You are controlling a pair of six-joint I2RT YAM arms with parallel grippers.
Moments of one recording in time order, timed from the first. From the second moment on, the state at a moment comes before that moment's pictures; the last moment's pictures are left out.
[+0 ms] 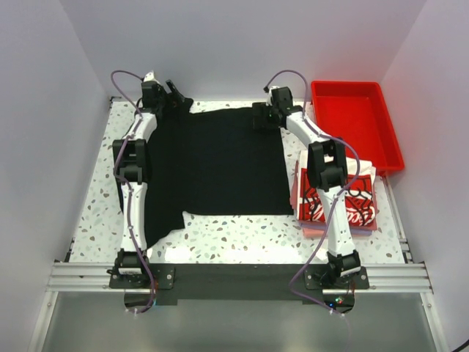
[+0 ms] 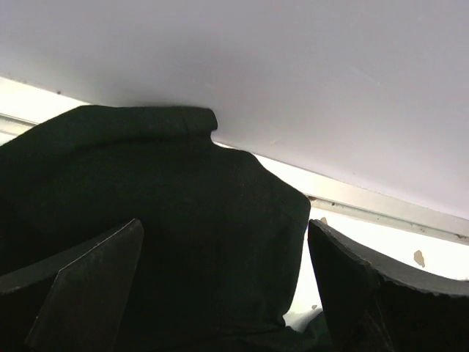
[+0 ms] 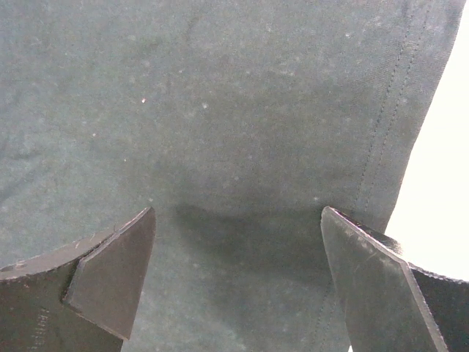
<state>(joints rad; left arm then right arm) 0.03 2.73 2.35 -0.08 0.13 -0.50 0.28 2.52 2.17 -0.43 -0.10 0.16</state>
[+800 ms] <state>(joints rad) -0.03 2.35 2.06 -0.19 0.04 -0.53 0.26 2.35 2.09 -0.47 -0.12 0.15</state>
